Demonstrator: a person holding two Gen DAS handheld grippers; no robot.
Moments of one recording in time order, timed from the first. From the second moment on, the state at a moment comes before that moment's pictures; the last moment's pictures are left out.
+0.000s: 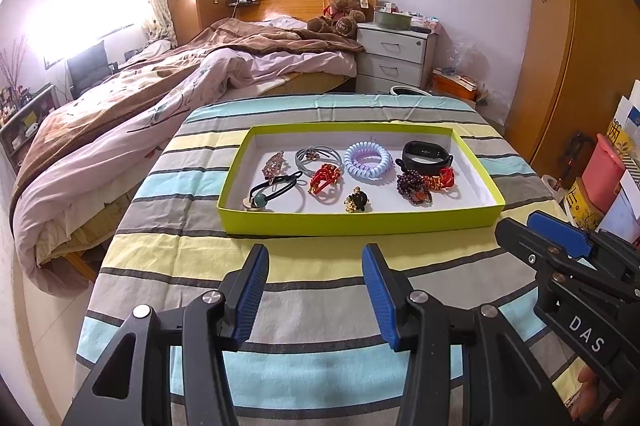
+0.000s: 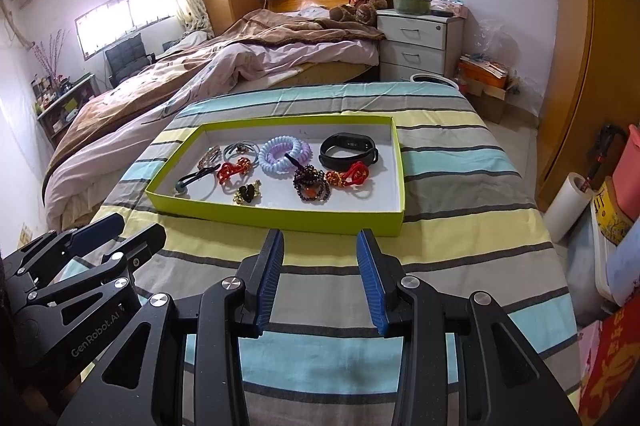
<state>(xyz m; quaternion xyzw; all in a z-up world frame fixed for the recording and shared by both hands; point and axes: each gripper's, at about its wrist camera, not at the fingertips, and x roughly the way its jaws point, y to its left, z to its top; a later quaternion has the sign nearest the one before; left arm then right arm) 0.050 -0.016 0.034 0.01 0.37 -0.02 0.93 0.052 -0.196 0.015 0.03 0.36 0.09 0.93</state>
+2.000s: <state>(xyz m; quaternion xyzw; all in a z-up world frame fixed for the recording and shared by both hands) 0.047 -0.016 0.033 0.00 0.38 -0.02 0.93 0.049 -0.195 0.014 0.02 0.36 0.08 0.93</state>
